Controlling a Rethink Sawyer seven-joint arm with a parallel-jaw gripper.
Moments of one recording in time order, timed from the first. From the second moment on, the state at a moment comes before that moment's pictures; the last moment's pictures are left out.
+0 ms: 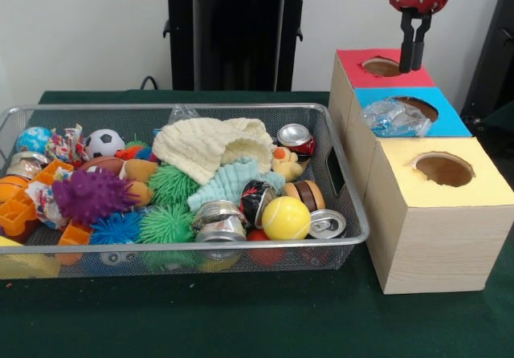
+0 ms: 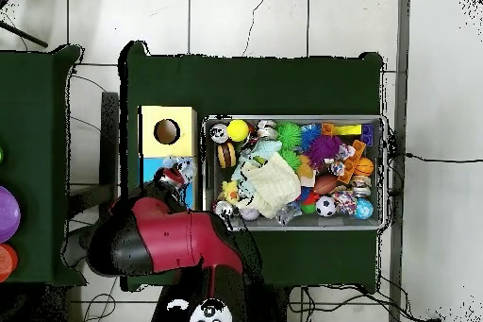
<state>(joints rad) 0.12 -0.89 -0.08 1.91 -0.05 0.20 0.85</state>
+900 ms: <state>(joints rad) 0.03 -0.81 -0.08 1.91 -0.05 0.08 0.85</state>
